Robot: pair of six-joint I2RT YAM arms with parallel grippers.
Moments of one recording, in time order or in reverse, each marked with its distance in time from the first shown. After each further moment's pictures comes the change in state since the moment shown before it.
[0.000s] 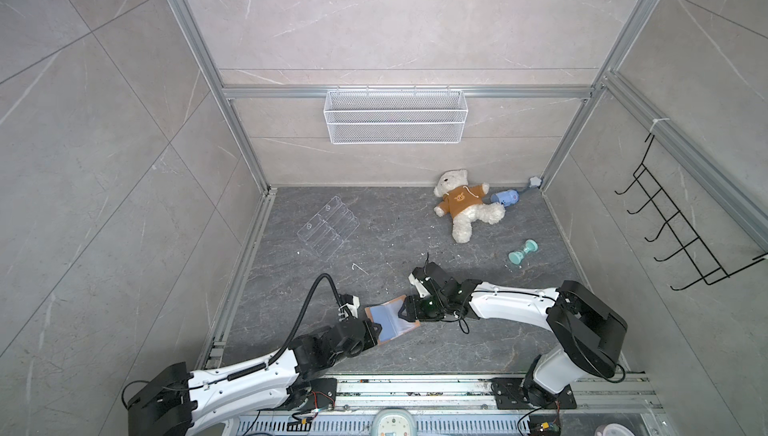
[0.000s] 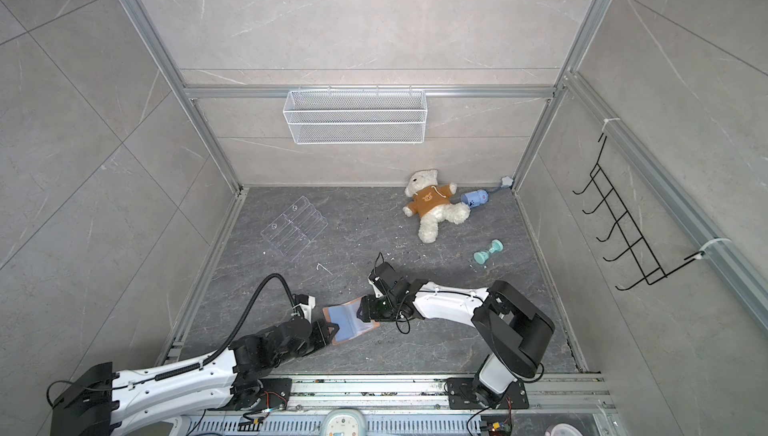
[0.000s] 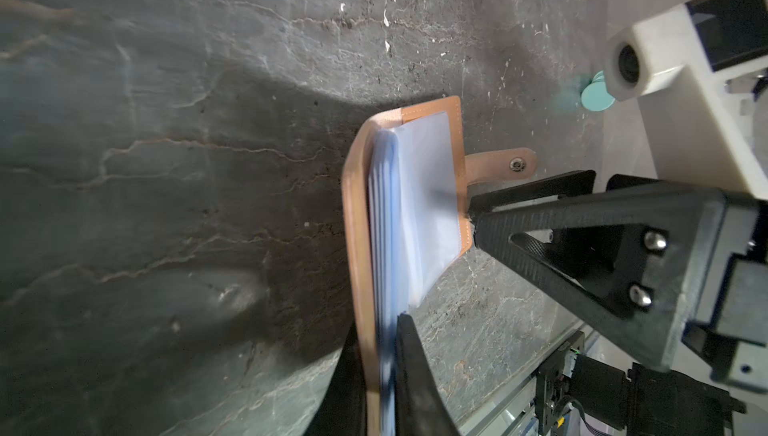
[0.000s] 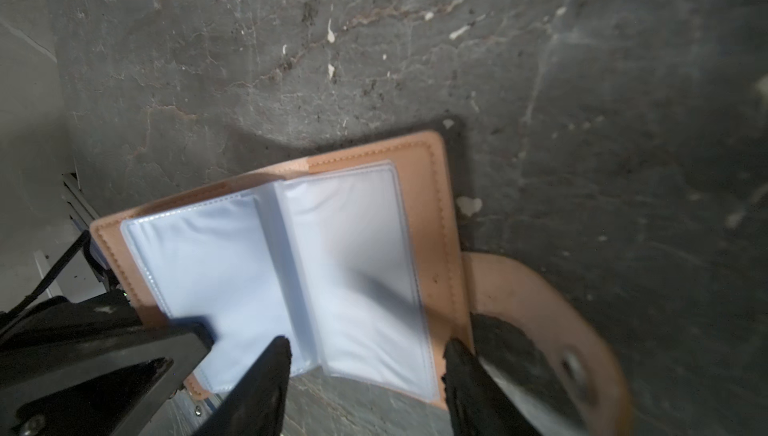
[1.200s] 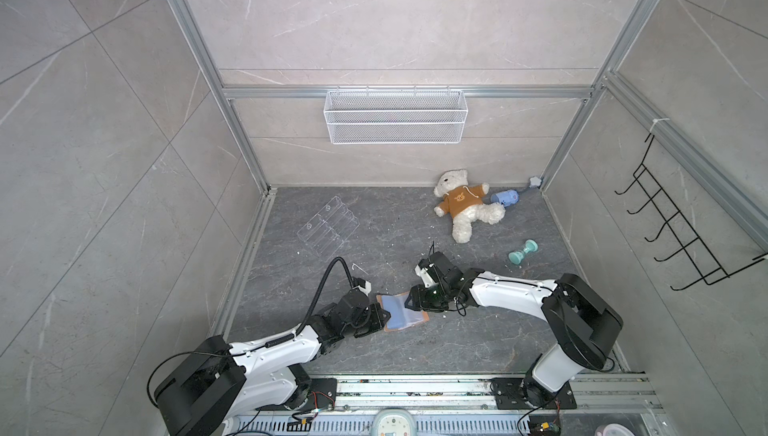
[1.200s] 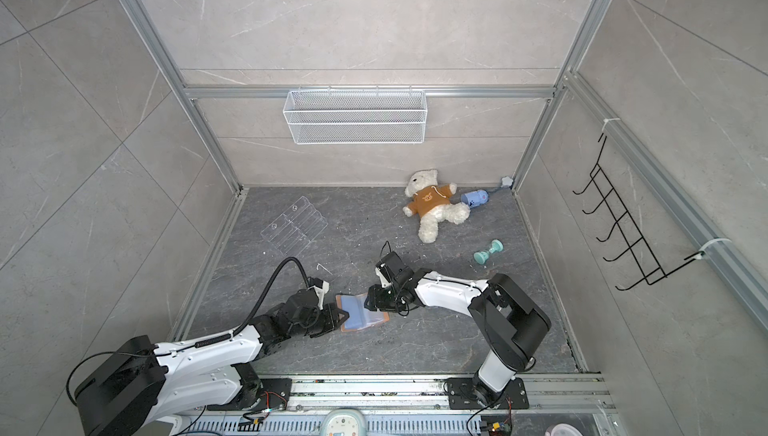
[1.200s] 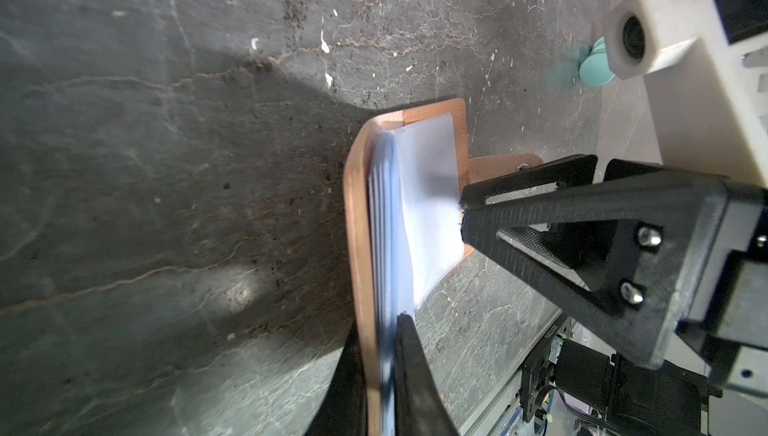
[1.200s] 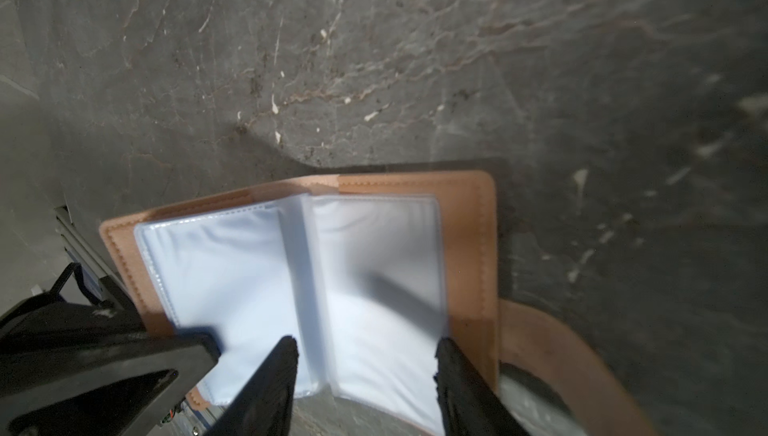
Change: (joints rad) left arm 0.220 0.255 0.086 0.166 0.291 0.187; right arm -0.109 0.042 0.069 -0.077 -0.023 -0.051
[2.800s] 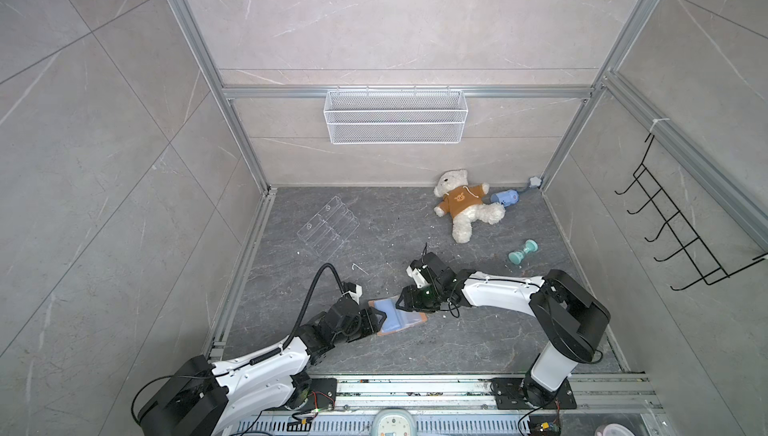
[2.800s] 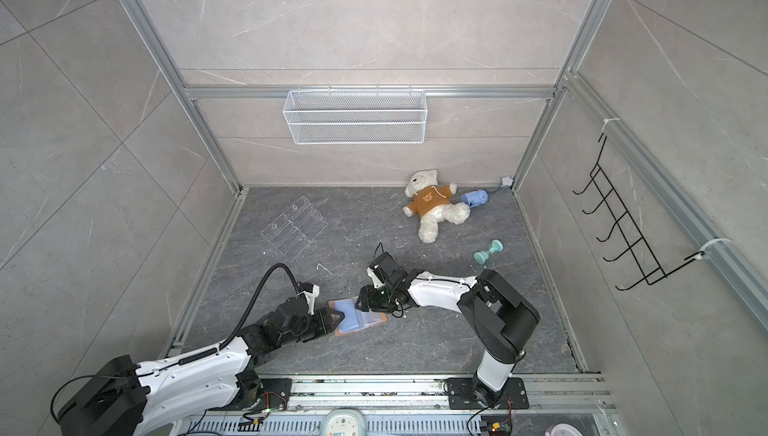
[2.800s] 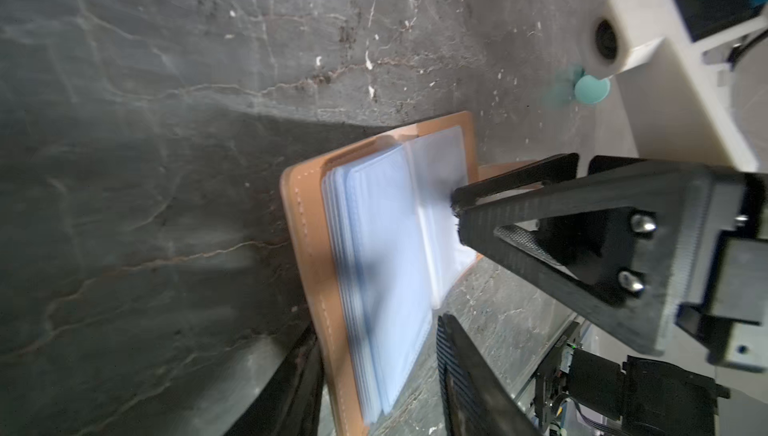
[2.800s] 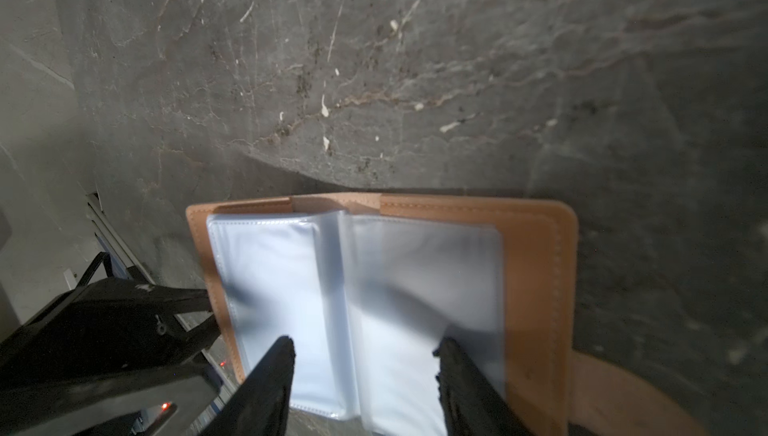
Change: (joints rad) left arm 0.011 -0.169 -0.103 0.000 -0.050 0.002; right arm 0.038 0.065 0.018 0.093 -0.050 0.037
